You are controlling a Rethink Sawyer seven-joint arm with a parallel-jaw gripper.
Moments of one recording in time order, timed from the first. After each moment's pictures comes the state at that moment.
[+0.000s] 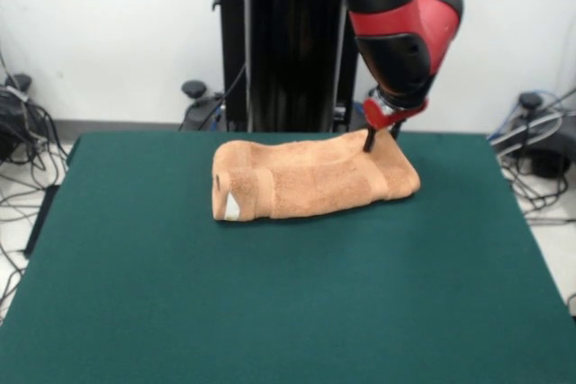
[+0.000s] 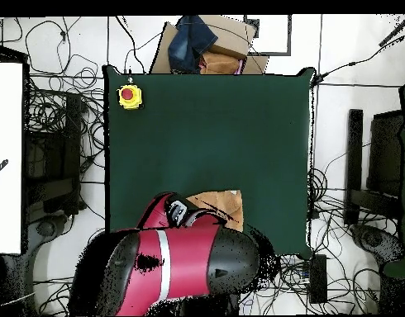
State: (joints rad) arm -0.12 -0.25 0.36 1.80 -1.10 0.47 2.22
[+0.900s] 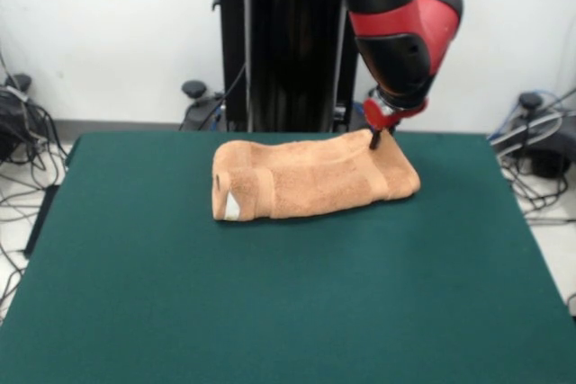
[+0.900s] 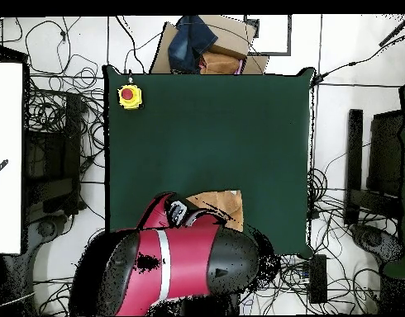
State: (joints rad) arm -0.12 -0.25 0.36 1.80 -1.10 0.47 2.22
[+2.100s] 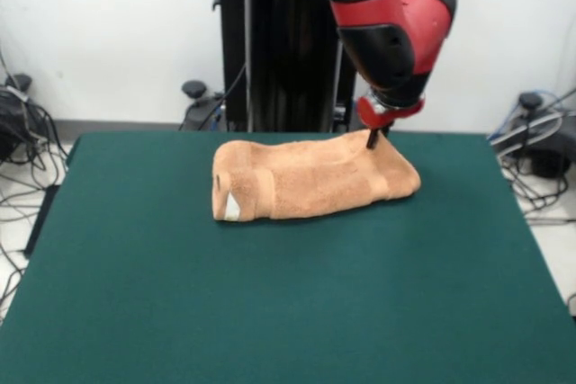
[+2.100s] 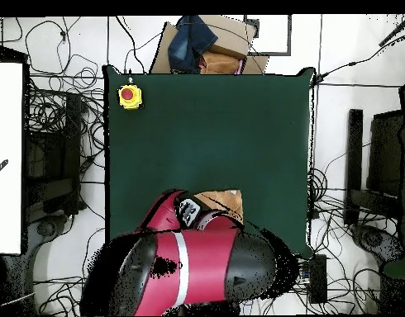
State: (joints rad) arm -0.18 -0.30 0.37 1.82 -1.06 0.47 2.22
